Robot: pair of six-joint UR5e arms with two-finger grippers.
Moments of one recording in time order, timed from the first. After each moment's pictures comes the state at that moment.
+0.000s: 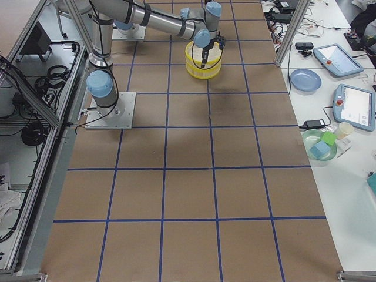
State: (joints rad) left arm -1.45 -1.85 -1.61 -1.42 1.42 -0.16; right arm 1.81 -1.23 1.68 -1.92 -1.65 0.34
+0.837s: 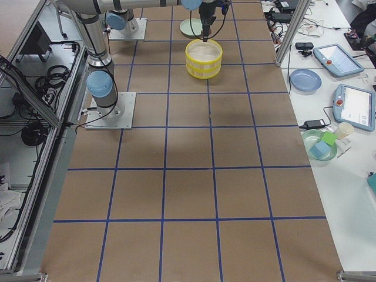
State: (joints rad) left arm -1.71 -1.87 -1.63 -1.31 0.99 -0.61; right arm 1.74 -1.50 1.45 -1.56 -1.60 0.24
